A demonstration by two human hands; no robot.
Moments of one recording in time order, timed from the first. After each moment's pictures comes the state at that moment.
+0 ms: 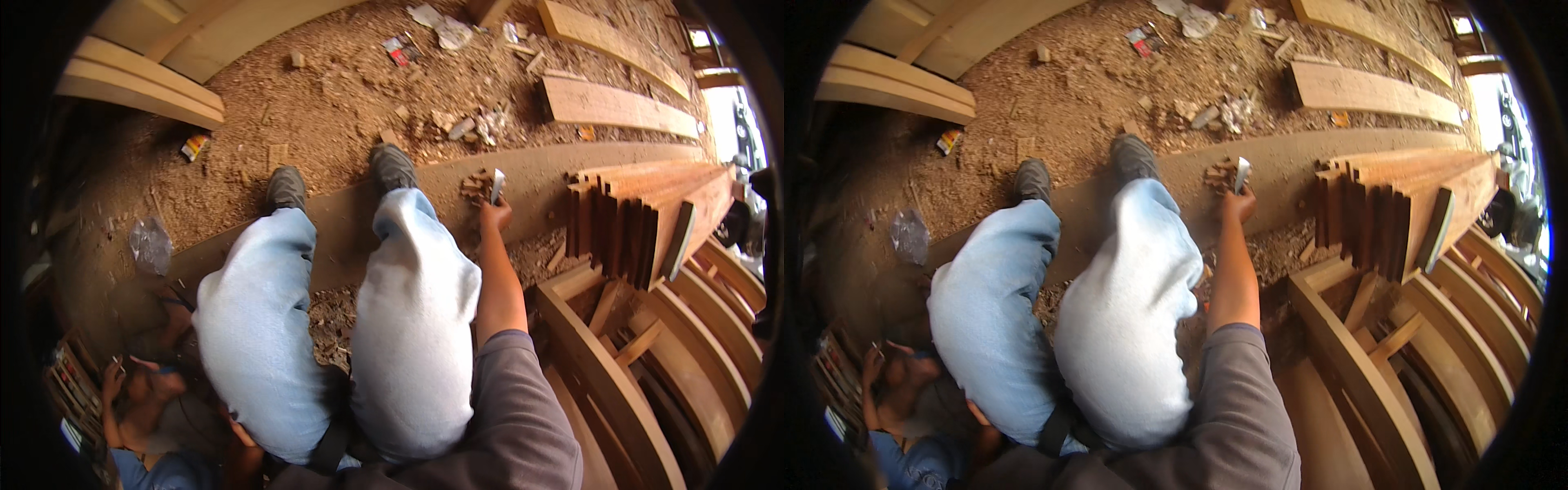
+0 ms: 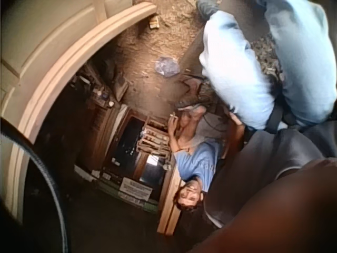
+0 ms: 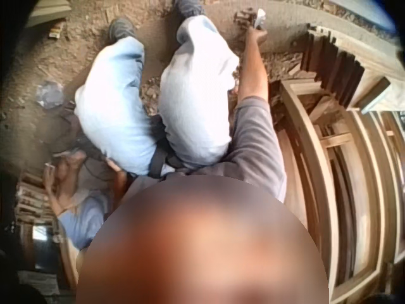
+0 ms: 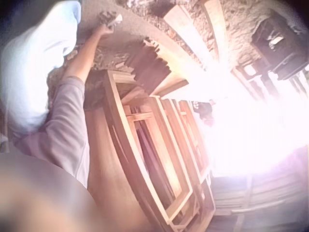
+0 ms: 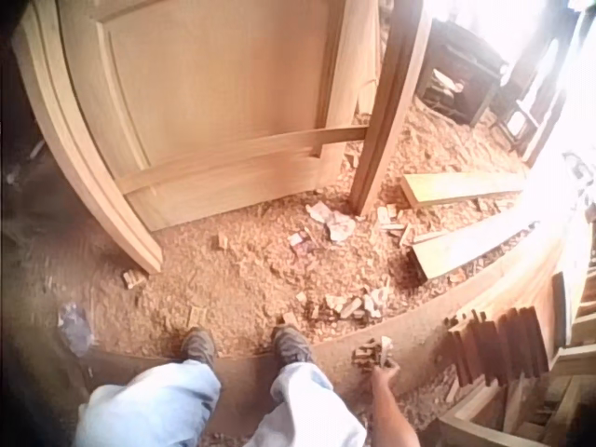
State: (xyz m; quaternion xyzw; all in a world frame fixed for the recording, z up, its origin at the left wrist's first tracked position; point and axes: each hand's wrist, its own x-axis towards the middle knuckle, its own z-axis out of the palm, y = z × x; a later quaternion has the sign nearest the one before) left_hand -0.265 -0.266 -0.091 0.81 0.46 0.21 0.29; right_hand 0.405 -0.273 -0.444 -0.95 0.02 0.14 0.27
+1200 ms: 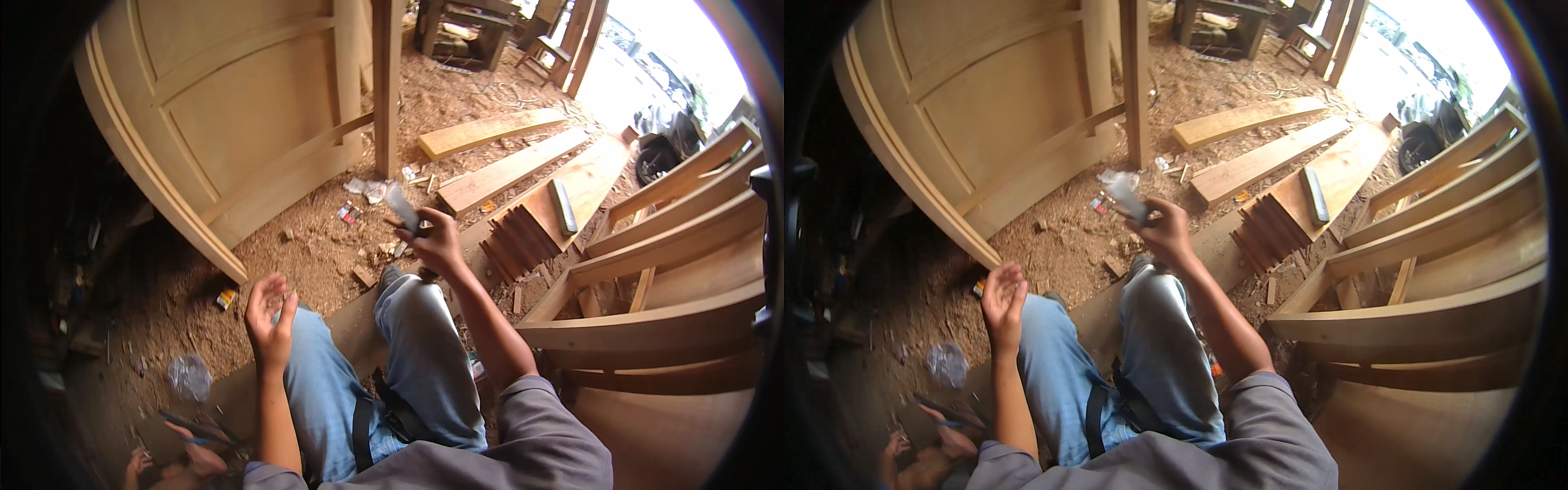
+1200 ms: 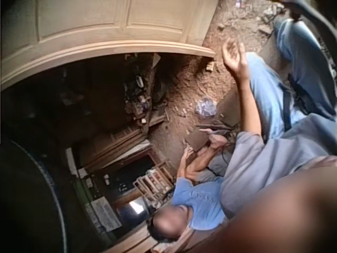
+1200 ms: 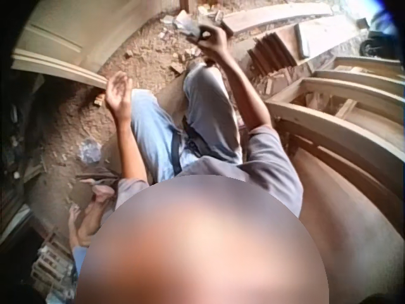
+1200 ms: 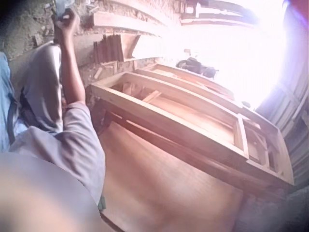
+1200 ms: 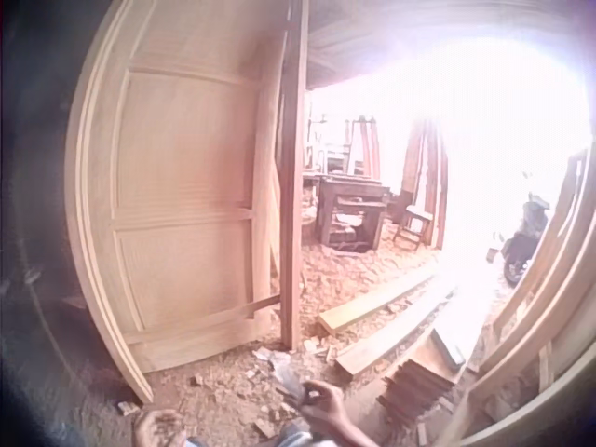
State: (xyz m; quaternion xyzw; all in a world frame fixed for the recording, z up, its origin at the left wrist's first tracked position) left_hand 0.005 -0.104 0.057 0.68 0.34 0.39 0.53; right_hand 0.308 -0.217 0.029 -0.71 -0.38 0.14 0.58
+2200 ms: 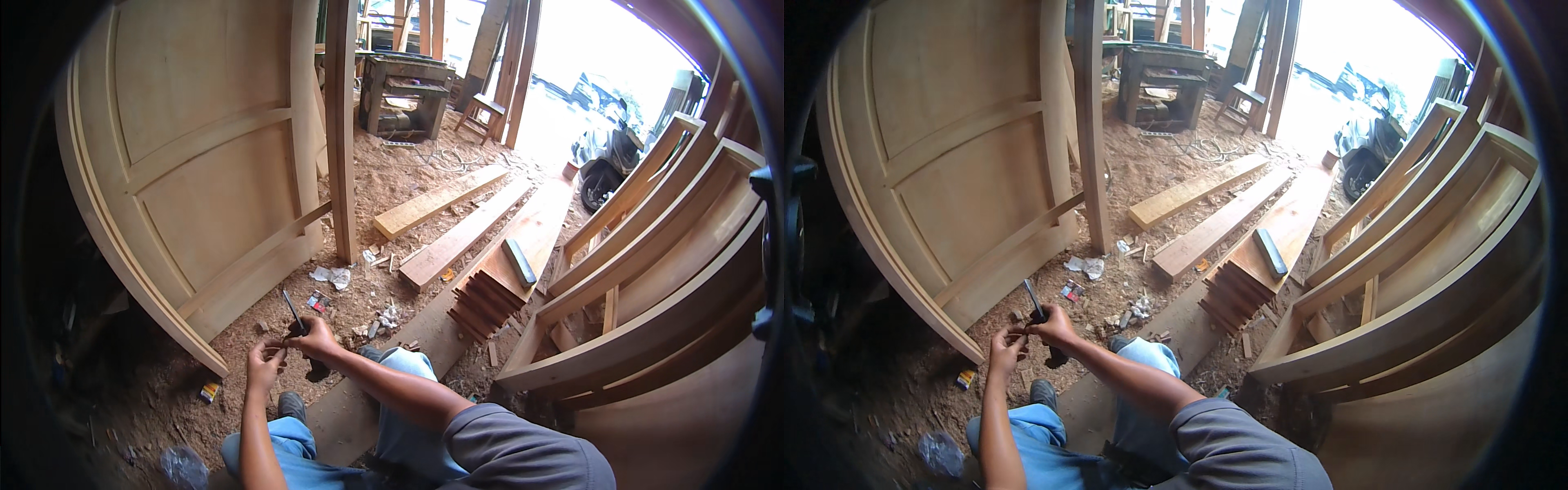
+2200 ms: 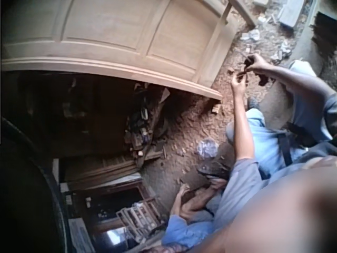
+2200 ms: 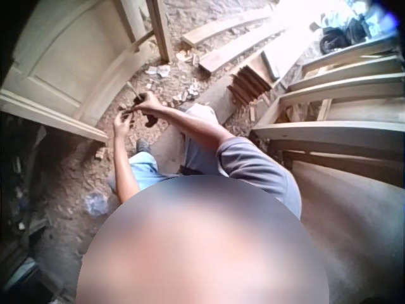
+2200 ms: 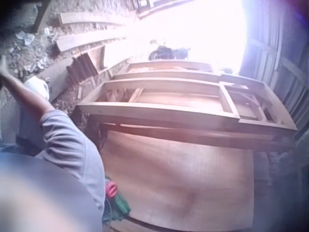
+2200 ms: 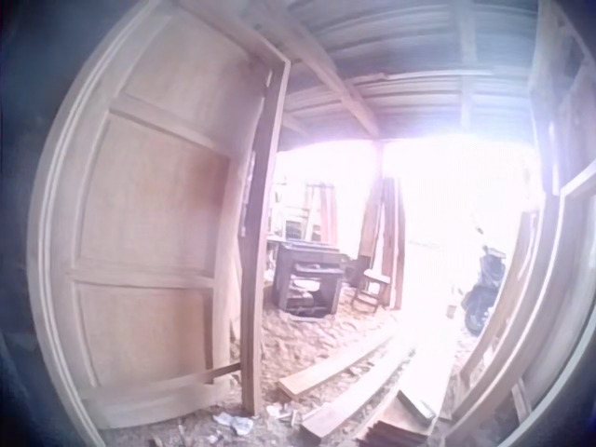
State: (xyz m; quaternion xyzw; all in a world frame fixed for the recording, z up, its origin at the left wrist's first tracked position) left_hand 0.050 0.021 -0.013 0.63 0.37 0.20 0.65; right_hand 0.206 -0.065 -0.009 -0.67 -0.29 0.38 0.57
